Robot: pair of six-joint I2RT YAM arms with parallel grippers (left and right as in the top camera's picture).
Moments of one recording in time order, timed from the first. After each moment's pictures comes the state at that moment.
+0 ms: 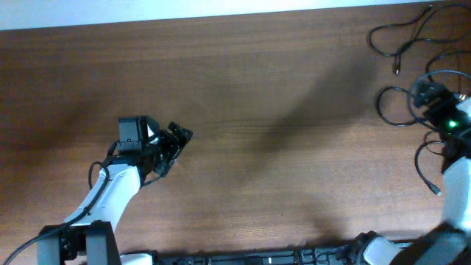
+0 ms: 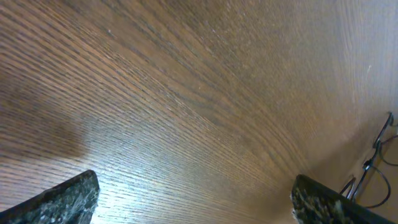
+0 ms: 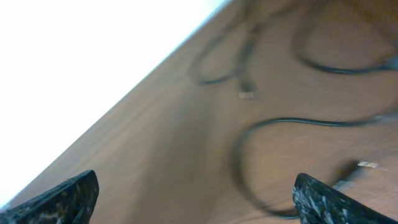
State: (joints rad) left arm -0.01 1.47 0.66 -0.24 0.41 -0.85; right arm -0.70 1.32 0.84 -0.10 -0.57 0.32
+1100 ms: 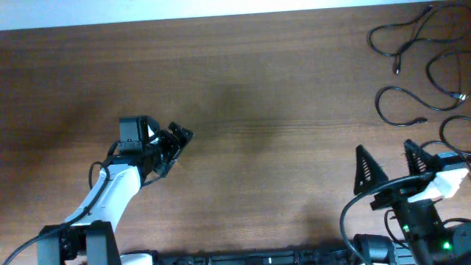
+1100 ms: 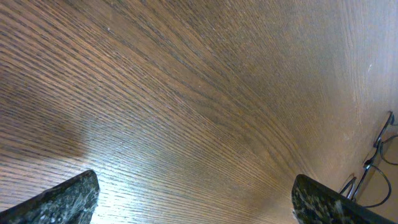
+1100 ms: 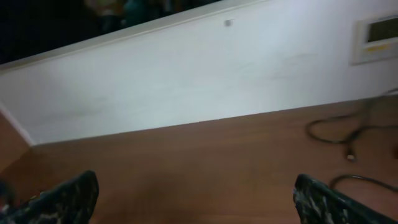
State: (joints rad) left arm -0.01 1.47 0.66 -0.25 0.41 -0.85; right arm -0.15 0.26 0.85 -0.67 -0.28 0.24
